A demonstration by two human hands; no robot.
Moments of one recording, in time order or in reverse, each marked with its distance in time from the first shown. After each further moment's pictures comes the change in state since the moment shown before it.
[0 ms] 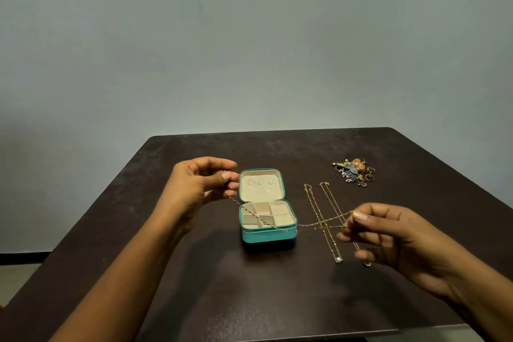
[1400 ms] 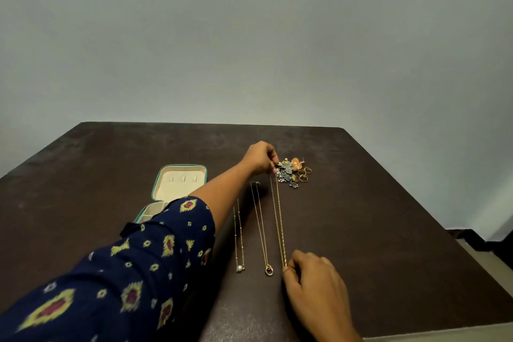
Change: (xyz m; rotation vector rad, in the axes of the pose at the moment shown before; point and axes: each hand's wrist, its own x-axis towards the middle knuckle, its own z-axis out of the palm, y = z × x) left_hand 0.180 -0.099 0.227 0.744 -0.327 0.071; right_hand 0.019 0.082 -0.071 -1.232 0.438 -0.190
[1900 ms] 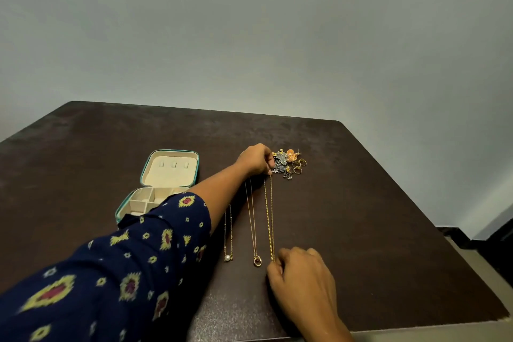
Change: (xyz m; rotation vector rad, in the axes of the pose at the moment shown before) left_hand 0.007 -0.018 0.024 0.168 -0.046 -0.004; right_hand 0.003 0.000 -0.002 -0.116 -0.101 -0.061
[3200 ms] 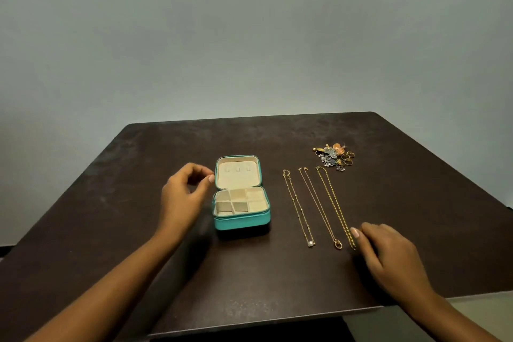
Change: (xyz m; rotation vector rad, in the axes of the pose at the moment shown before) left_hand -0.231 -0.101 -0.115 -0.252 0.705 0.089; right_hand -0.007 0.013 0.017 0.021 0.448 -0.219
